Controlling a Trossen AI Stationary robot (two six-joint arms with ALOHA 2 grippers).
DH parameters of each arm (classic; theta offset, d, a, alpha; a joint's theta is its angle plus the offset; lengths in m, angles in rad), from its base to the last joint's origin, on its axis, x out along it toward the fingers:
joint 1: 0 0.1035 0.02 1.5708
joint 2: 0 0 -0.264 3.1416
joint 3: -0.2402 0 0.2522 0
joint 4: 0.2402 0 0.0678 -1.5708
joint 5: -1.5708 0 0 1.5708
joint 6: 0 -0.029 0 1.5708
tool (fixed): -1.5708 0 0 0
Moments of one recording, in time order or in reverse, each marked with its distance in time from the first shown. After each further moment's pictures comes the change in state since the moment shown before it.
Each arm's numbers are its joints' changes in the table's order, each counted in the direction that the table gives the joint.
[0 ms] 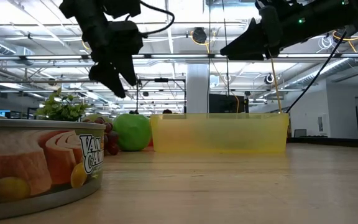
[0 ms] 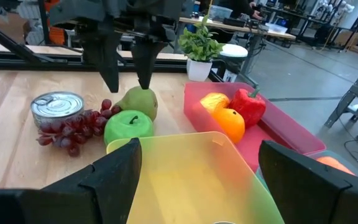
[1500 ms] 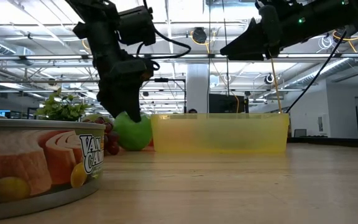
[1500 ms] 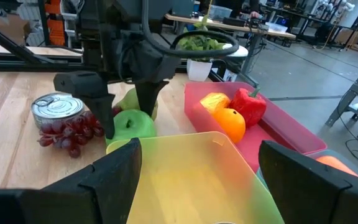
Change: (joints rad) left arm -0.026 -0.223 -0.002 -0.040 -0.050 -0.070; right arm 0.000 0.000 0.000 0.000 -0.001 -0.006
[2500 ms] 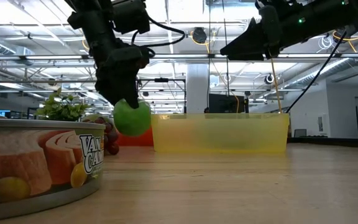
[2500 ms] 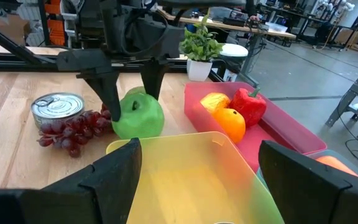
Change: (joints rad) left arm 0.007 0.097 0.003 0.015 -0.039 -0.030; right arm 0.000 0.000 0.000 0.000 0.000 0.000
